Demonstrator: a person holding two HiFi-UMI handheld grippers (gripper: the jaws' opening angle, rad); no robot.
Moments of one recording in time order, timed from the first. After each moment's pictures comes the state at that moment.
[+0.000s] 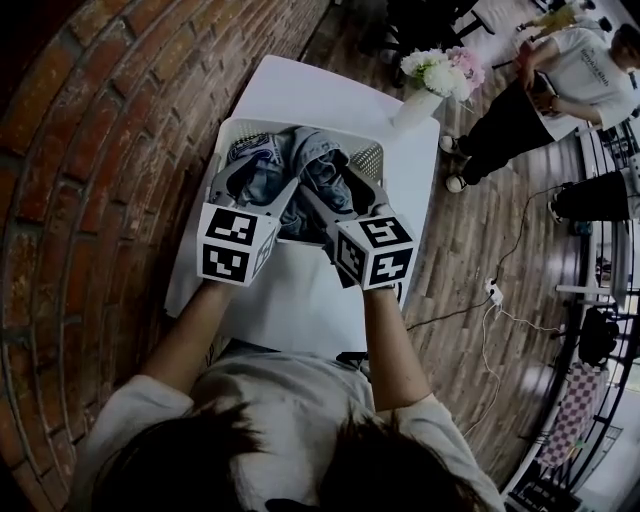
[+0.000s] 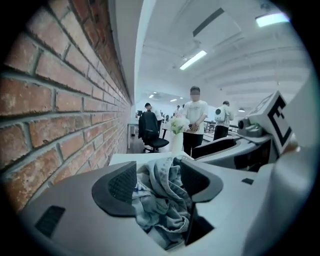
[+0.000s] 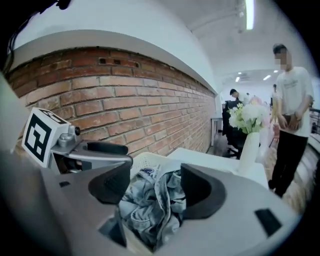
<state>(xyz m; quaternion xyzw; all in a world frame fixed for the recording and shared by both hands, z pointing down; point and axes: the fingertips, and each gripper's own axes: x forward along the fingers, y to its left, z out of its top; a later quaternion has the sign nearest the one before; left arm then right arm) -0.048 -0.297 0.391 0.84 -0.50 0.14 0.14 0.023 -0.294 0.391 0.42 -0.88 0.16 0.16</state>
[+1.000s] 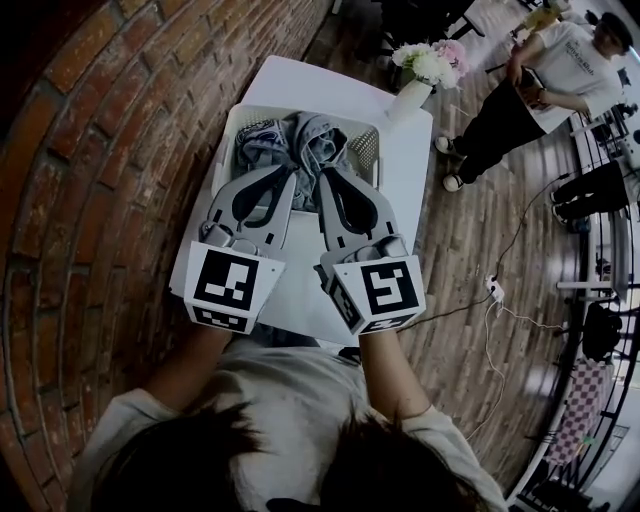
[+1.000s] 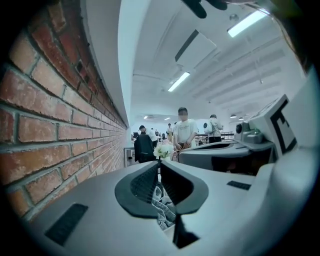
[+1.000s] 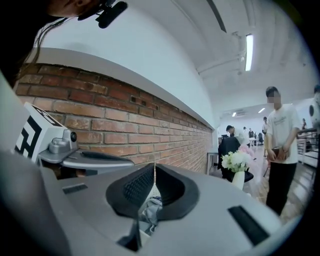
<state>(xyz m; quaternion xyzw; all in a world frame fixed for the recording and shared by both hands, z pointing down) -0.031 -0.189 0.280 0.86 -0.50 0.06 0.02 0.012 -0.190 0.273 0.46 -0.88 0.02 0.04</state>
